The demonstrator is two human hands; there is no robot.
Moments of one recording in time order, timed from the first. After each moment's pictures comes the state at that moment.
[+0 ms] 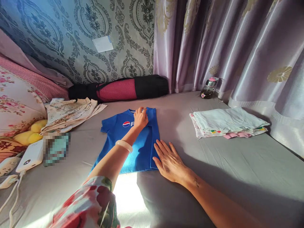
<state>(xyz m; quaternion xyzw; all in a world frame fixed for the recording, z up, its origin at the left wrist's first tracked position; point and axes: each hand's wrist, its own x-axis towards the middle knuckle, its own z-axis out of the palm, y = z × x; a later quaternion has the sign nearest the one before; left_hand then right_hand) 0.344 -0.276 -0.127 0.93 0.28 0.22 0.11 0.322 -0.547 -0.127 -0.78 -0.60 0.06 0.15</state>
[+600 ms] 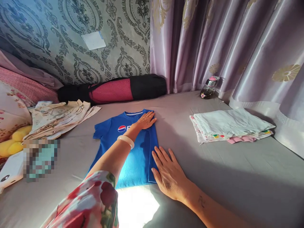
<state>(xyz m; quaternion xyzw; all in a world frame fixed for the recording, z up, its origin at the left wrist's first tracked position) 0.391 -0.253 -0.139 0.97 0.13 0.01 0.18 0.320 -0.546 -0.125 -0.79 -0.60 0.07 0.14</state>
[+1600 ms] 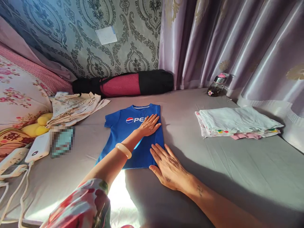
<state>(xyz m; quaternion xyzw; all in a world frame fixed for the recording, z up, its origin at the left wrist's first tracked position) 0.314 -0.306 -0.139 0.98 0.11 0.05 0.14 0.301 -0.549 -0.117 -0.72 -0.67 0.09 0.17</state>
